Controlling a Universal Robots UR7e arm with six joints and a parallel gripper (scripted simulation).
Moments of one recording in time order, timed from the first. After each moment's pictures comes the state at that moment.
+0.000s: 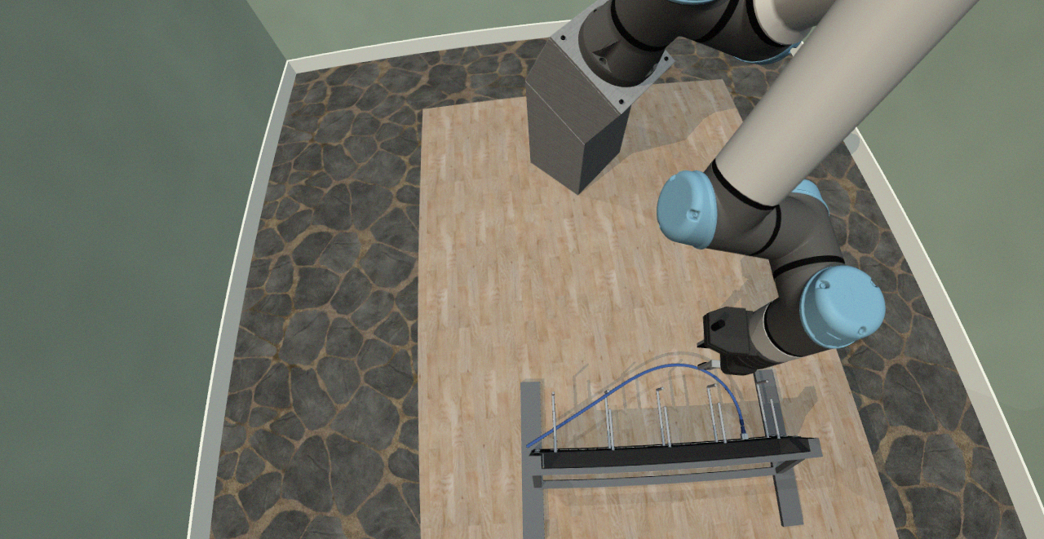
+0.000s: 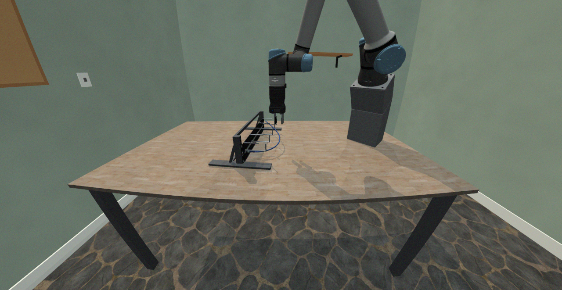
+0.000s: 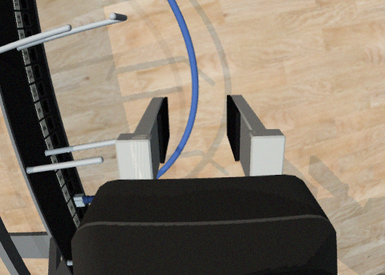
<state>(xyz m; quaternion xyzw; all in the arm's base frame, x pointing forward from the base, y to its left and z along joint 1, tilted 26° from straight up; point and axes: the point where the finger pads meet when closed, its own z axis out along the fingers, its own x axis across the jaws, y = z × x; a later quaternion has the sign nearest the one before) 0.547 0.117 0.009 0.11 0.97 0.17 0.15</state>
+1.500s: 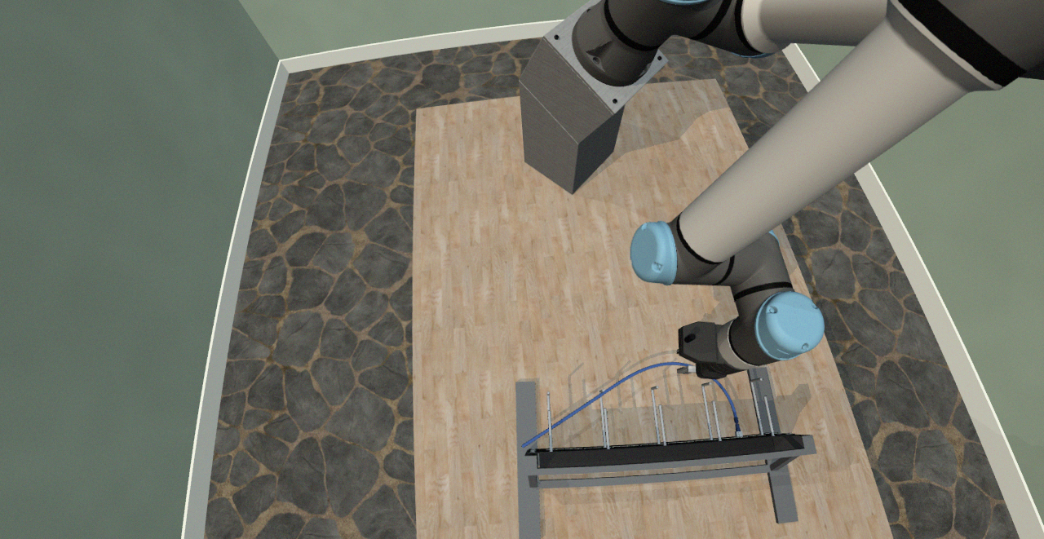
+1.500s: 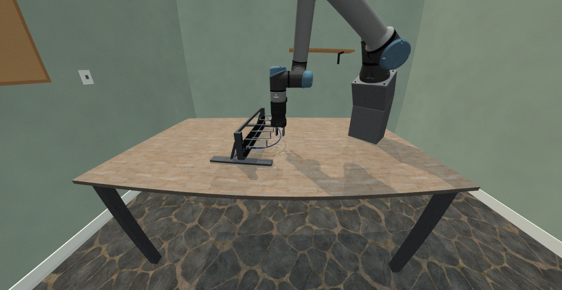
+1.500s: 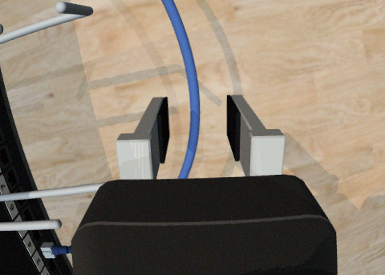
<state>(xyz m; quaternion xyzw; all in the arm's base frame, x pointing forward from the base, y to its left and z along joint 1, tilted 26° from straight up) 0.575 0.144 -0.069 0.11 0.97 0.17 0.15</state>
